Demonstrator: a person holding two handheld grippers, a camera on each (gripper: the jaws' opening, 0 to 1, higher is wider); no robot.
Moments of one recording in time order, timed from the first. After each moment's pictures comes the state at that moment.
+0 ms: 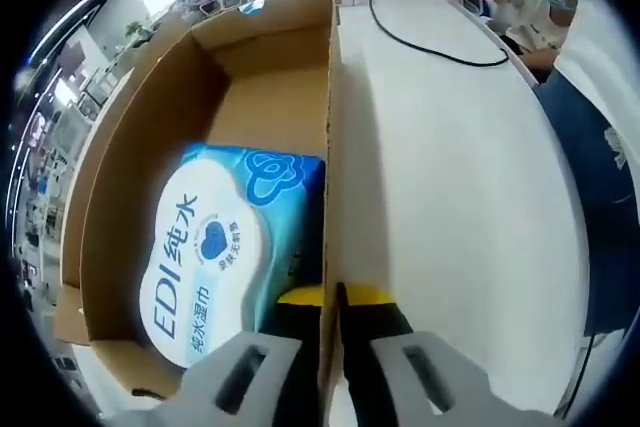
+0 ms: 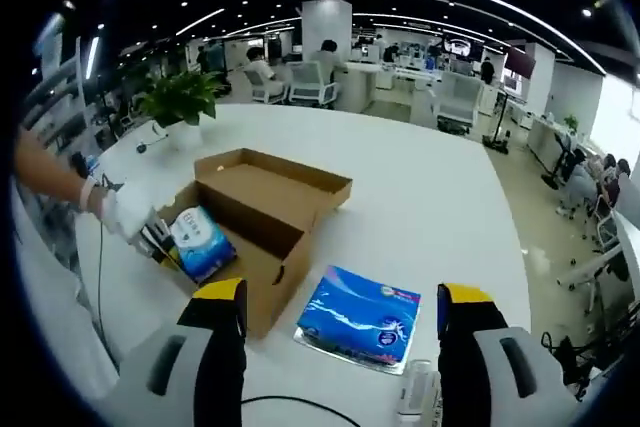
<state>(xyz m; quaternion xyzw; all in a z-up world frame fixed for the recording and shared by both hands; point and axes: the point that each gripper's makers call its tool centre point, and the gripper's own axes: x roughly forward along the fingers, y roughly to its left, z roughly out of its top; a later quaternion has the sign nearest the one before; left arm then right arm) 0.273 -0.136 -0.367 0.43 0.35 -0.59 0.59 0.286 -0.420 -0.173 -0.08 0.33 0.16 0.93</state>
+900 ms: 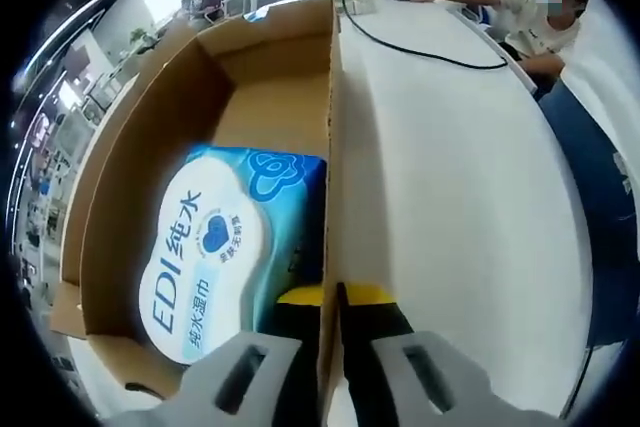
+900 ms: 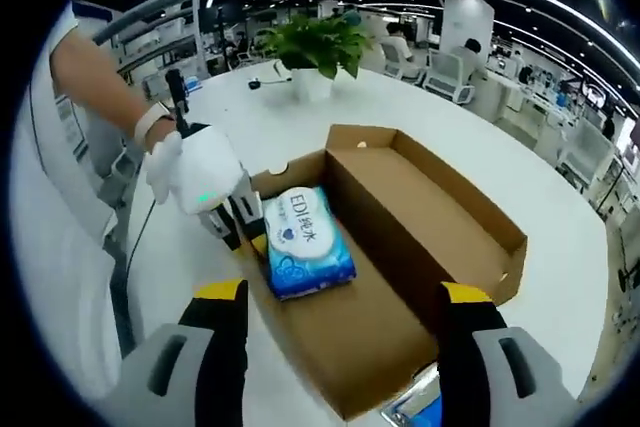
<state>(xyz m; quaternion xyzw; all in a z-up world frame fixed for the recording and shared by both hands) 0.274 -0.135 -0.367 0.42 0.34 -0.59 0.60 0.314 -0.249 -0.239 -0.18 0.35 0.41 0.83</state>
